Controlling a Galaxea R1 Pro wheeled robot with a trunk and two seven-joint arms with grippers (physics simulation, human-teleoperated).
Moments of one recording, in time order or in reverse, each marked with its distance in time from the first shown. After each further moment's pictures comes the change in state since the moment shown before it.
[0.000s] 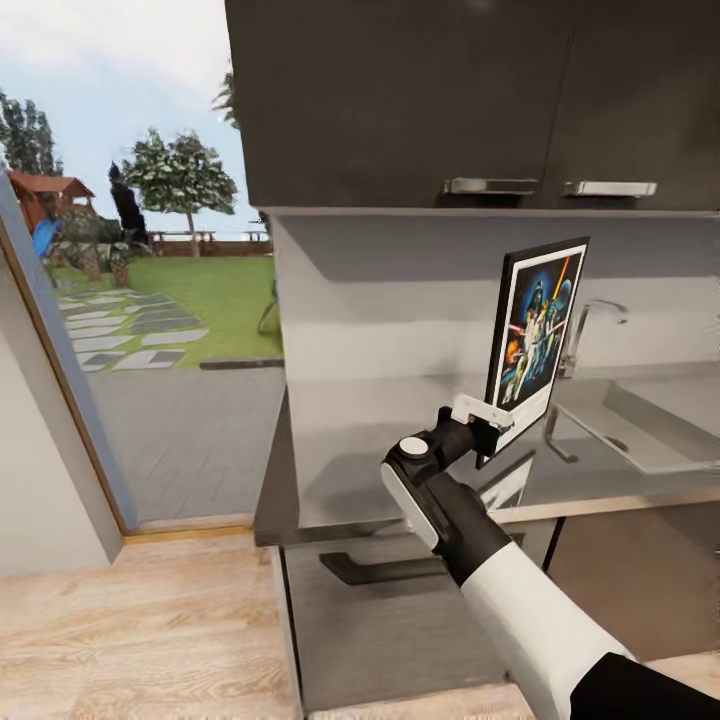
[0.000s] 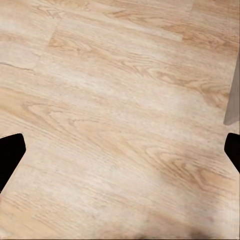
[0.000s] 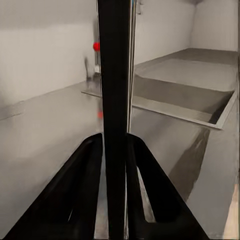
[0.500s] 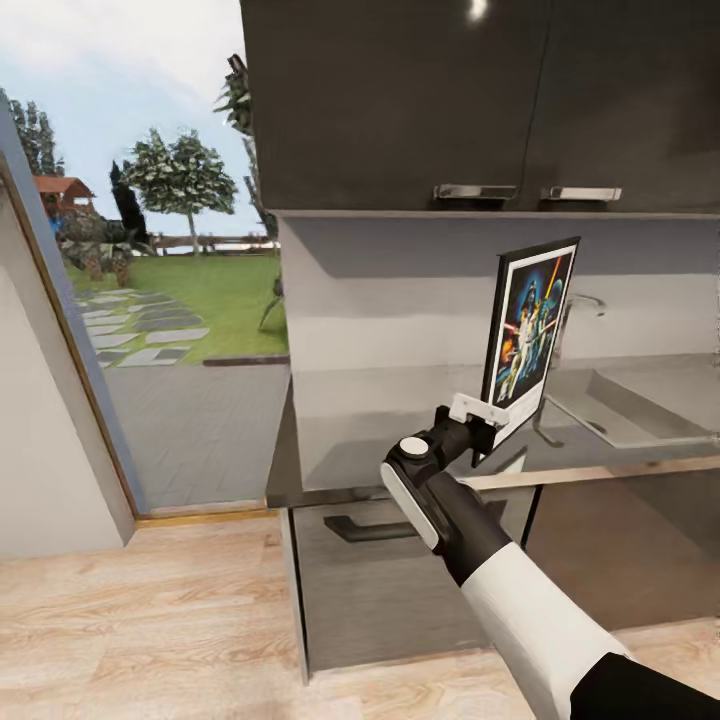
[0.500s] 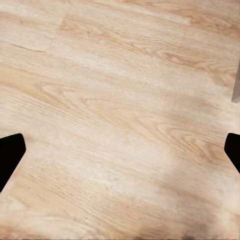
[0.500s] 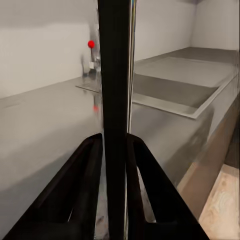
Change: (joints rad) left arm 0.000 0.000 0.000 0.000 0.000 0.000 0.000; right arm 0.000 0.000 -0.001 0.000 -0.001 0.000 0.038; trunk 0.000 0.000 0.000
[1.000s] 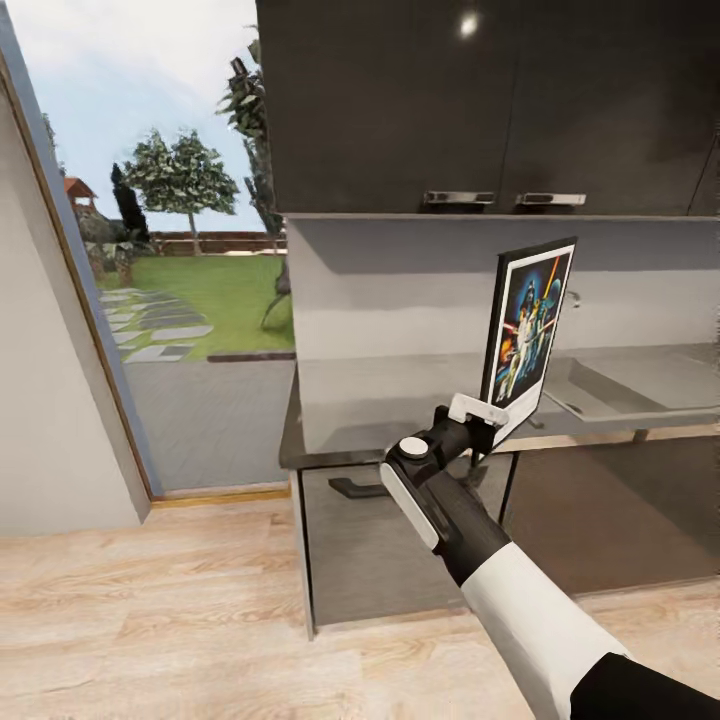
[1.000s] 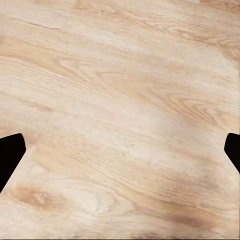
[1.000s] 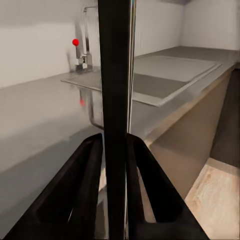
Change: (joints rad) left arm 0.000 0.000 0.000 0.000 0.000 0.000 0.000; right arm 0.000 0.001 0.001 0.000 0.000 0.000 0.005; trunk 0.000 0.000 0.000
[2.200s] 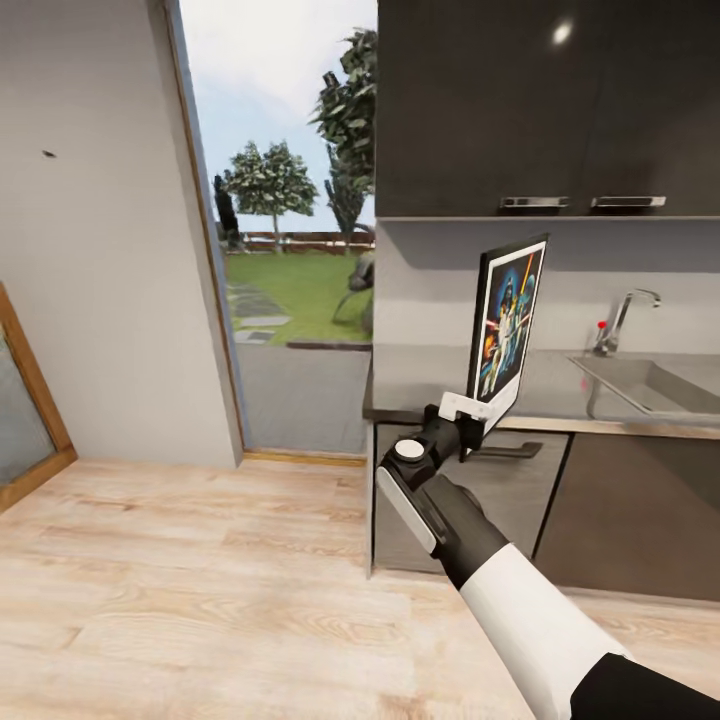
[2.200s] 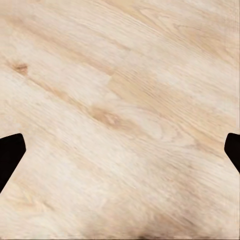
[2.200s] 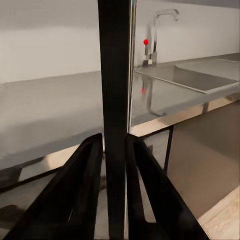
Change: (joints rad) left arm 0.000 0.000 0.000 0.000 0.000 0.000 0.000; right arm 0.001 0.000 0.029 -0.001 0.000 0.000 0.077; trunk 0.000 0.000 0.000
